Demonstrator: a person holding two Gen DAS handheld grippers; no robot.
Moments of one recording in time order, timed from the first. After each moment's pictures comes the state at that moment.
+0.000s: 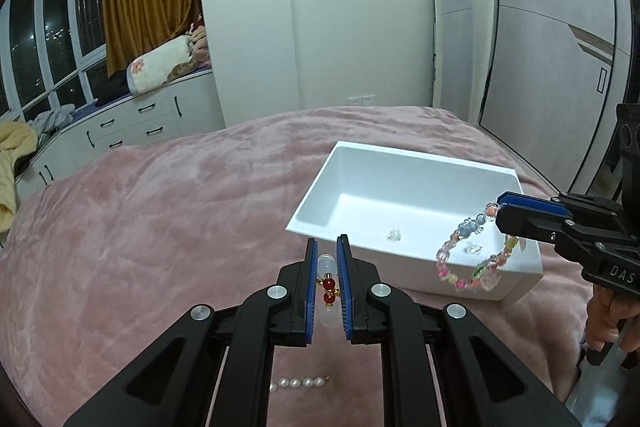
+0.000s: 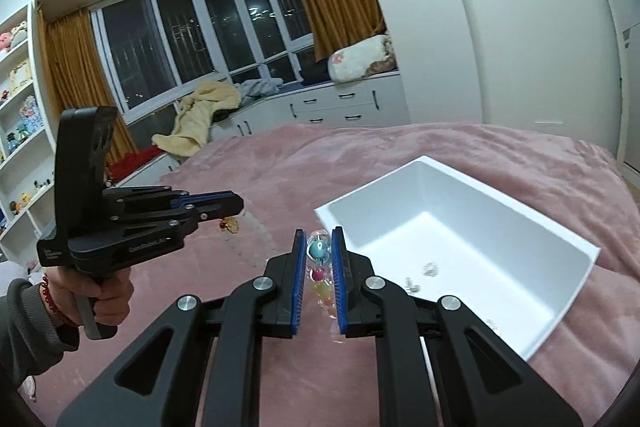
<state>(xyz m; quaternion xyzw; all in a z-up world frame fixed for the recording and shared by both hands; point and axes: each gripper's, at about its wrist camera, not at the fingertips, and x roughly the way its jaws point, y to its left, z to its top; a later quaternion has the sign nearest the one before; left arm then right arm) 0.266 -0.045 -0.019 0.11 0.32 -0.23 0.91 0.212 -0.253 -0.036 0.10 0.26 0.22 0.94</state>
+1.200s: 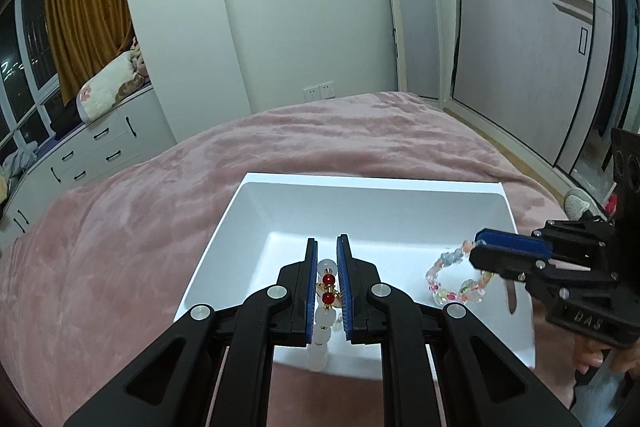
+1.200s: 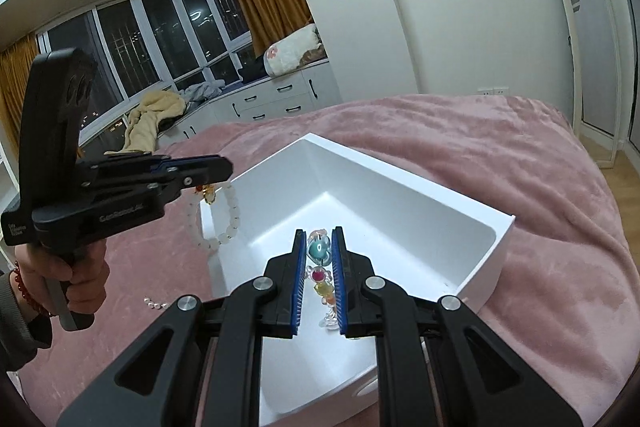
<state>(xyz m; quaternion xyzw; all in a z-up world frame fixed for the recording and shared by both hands) 0.324 -0.180 -0.044 0.17 0.33 -0.28 0.89 0.245 -0.340 -0.093 0.14 0.28 0.15 0.94</state>
